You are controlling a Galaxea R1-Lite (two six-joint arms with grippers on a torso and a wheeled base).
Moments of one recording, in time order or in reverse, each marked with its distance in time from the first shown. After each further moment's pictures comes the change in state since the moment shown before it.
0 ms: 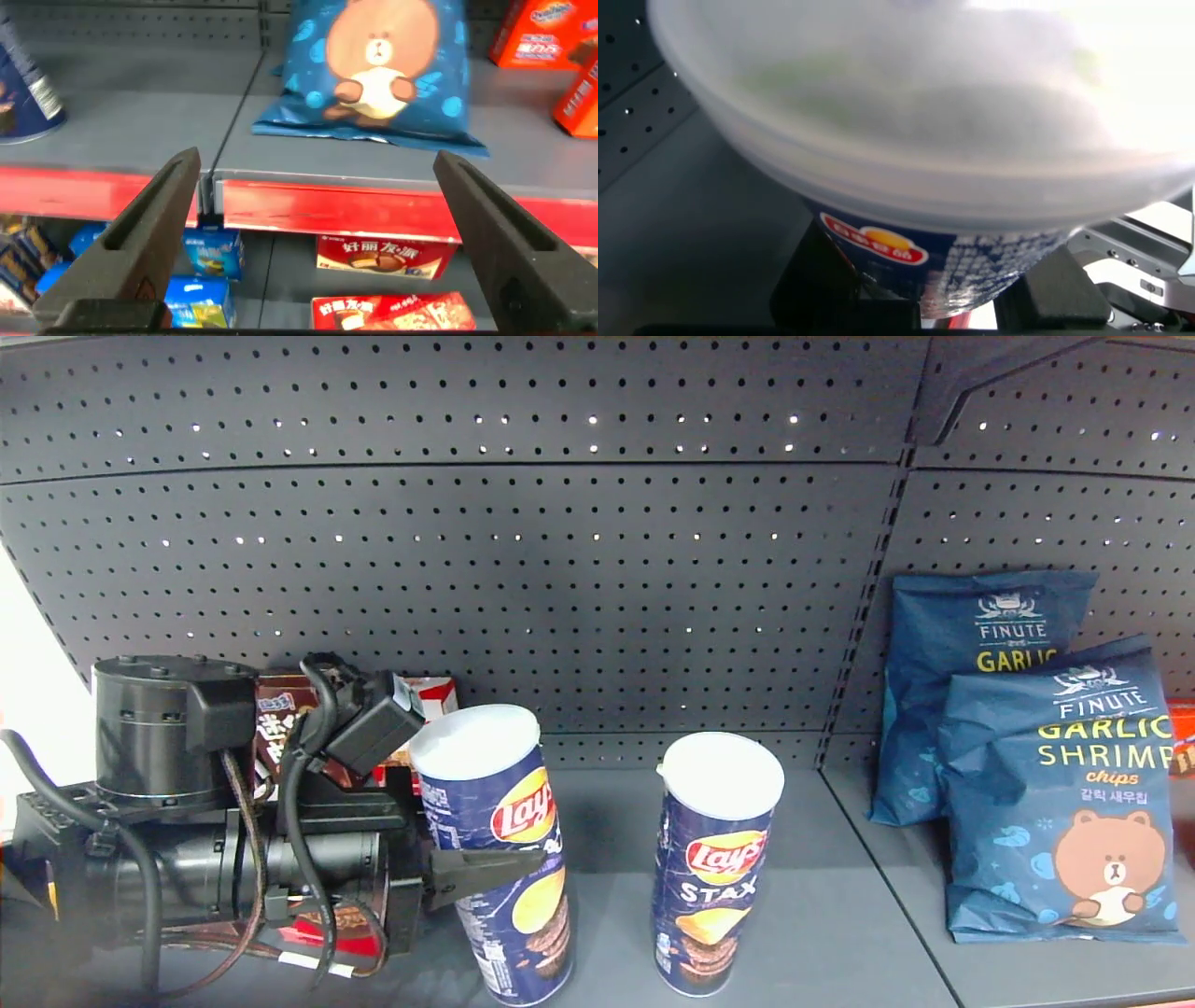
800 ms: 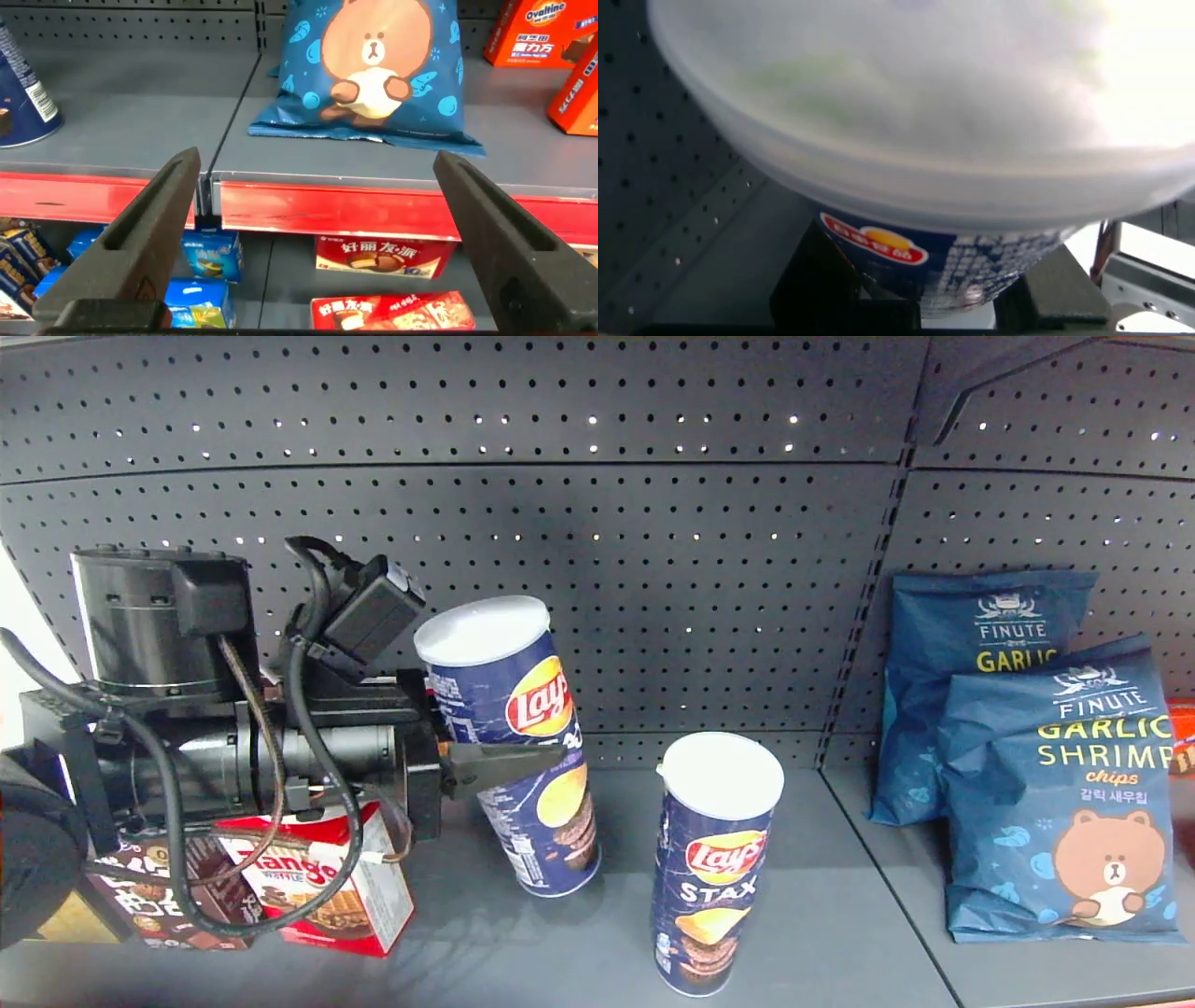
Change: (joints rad) left arm 0.011 0.050 -0.214 0.007 -0.019 0.003; right arm 0.001 -0.009 0.002 -0.001 -0.003 0.001
